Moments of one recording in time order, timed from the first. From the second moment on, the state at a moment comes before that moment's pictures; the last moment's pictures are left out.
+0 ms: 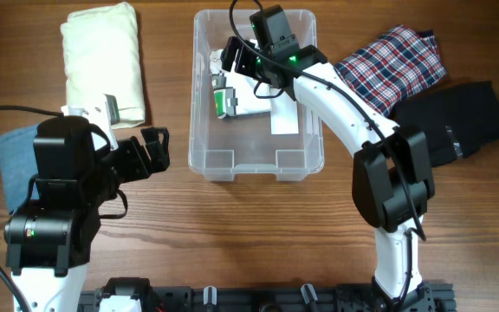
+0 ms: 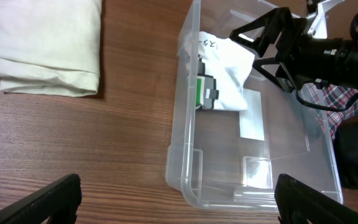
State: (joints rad) left arm -0.05 0.93 1.11 -0.93 0.17 -0.34; right arm 0.49 2.16 1.79 -0.47 -0.12 0.67
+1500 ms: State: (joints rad) left arm -0.05 0.93 1.11 -0.94 0.17 -0.36; right arm -0.50 1.72 0.89 -0.17 -0.21 0.52
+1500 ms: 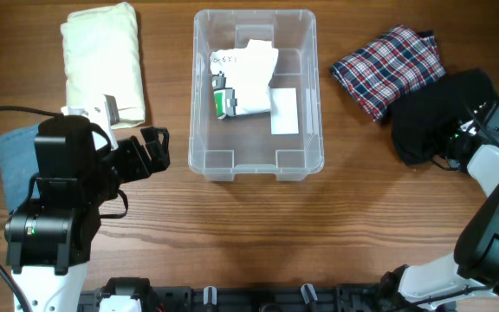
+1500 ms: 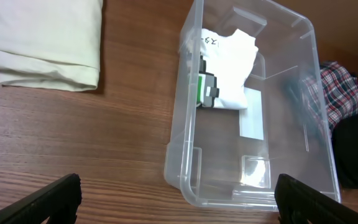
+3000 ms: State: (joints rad) left arm -0.05 0.98 1.11 -0.94 0.17 -0.36; right arm 0.42 1.60 1.53 -0.63 -0.03 0.06
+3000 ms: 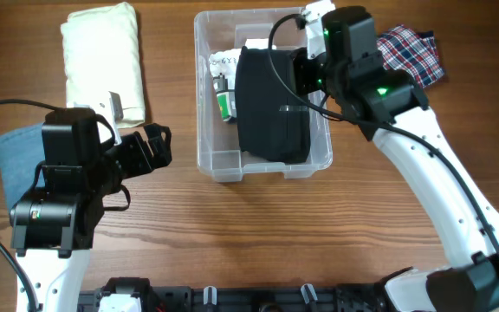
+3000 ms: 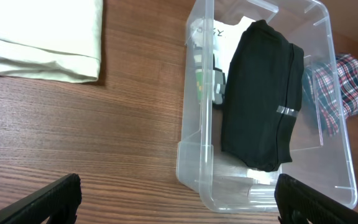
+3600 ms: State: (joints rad) left arm -0.05 0.98 1.11 -0.95 0.17 -0.36; right arm 0.52 2.08 1.56 -0.48 -0.02 0.04
